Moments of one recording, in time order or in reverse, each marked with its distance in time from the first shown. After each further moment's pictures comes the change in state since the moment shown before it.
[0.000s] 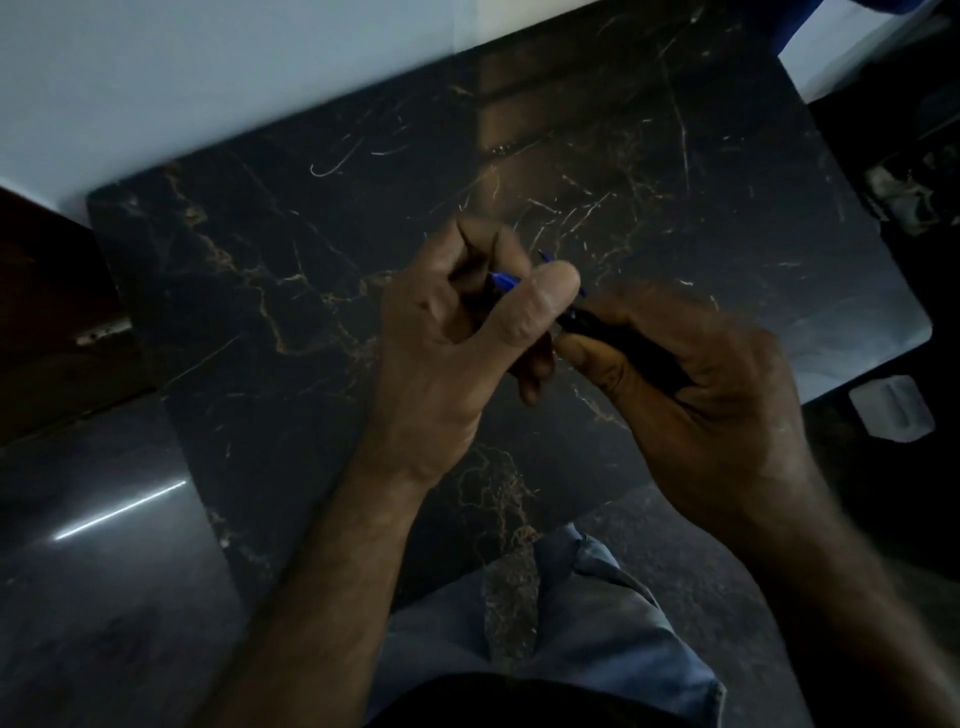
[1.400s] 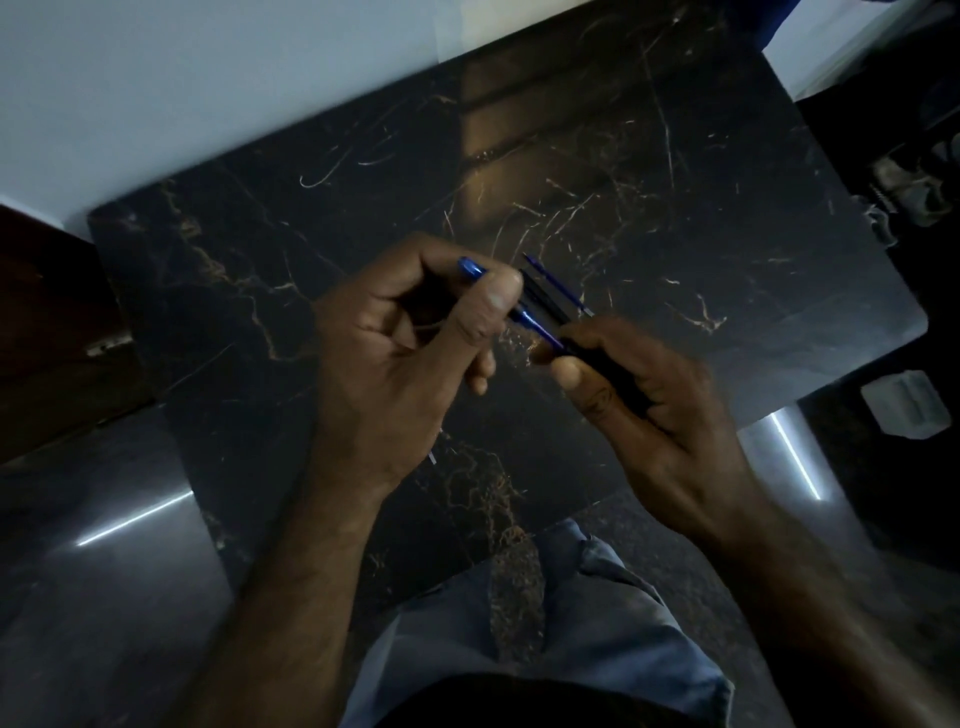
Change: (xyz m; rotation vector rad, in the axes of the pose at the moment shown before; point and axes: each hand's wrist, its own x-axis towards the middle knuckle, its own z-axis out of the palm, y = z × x) left_hand -0.001 0.003 0.002 0.325 0.051 0.172; right_hand -0.019 0.028 0.001 0.210 -0.051 0.060
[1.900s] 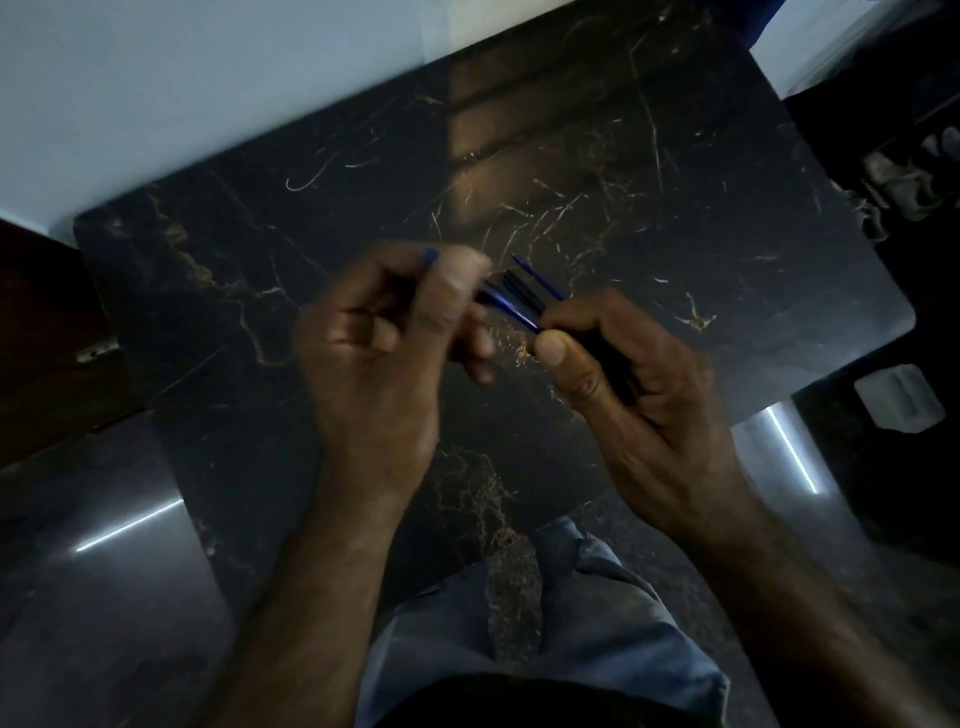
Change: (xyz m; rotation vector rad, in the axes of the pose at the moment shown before) left_hand -0.004 0.003 0.018 -0.124 0.194 -0.040; right_hand 0.008 -0.014 0.001 0.085 0.085 -0.033
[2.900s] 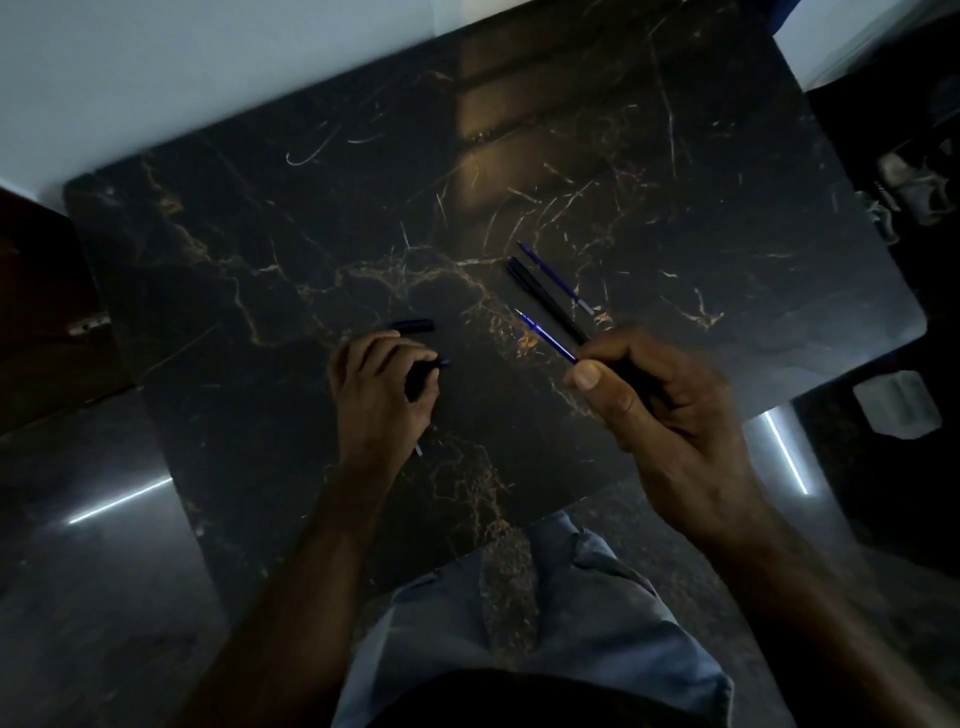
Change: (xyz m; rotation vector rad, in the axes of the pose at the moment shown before) left_hand -0.040 -0.188 -0.081 1.262 -0.147 0.043; right_hand -0.020 0.034 -0.010 0.138 -0.032 0.138
